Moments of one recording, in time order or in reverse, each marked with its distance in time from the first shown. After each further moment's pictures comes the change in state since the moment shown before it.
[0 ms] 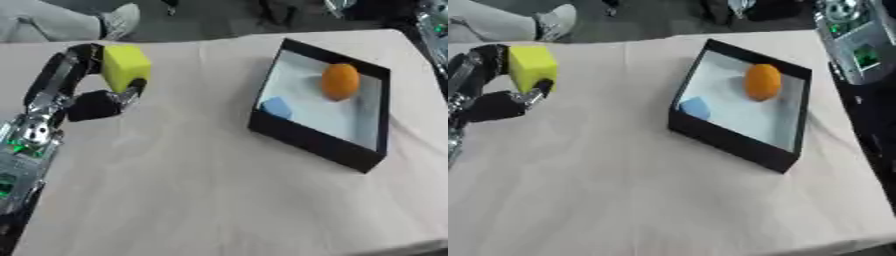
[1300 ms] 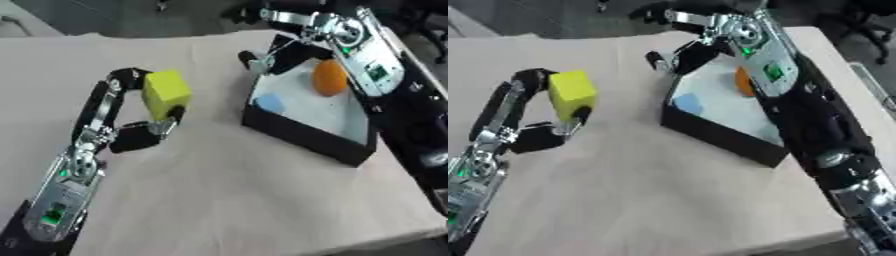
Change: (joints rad) left arm 0.025 -0.146 -0.064 0.033 -0.142 -0.180 0.020; right arm -0.050 0.143 0.131 0.084 -0.032 -0.107 0.287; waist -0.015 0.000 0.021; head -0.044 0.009
